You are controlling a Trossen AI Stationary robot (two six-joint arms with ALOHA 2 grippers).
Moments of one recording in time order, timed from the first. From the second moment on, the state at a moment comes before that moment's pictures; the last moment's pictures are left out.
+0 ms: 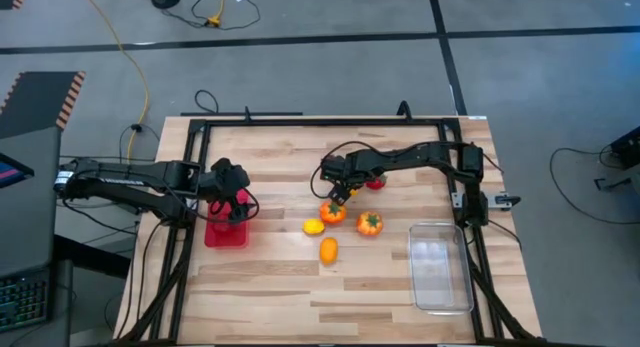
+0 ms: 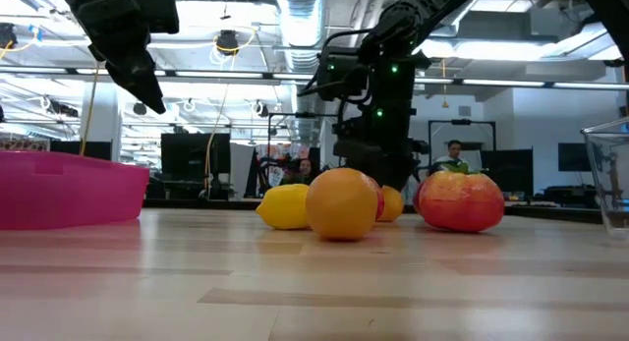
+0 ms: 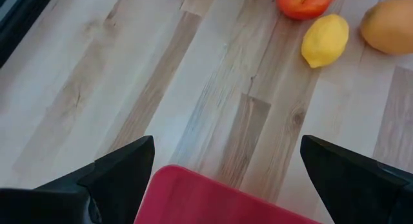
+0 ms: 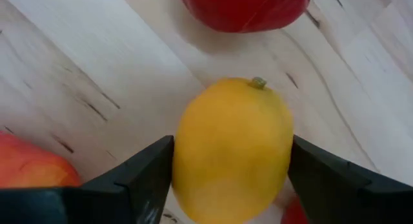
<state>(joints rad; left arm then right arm) 0.00 0.92 0.79 -0.85 -0.25 -0.36 -0.18 1.98 1.39 -0.81 0.26 0.52</state>
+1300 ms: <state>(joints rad) 0.00 0.92 0.79 -0.85 -0.25 -0.34 0.27 1.64 1.58 -1.58 0.14 0.80</state>
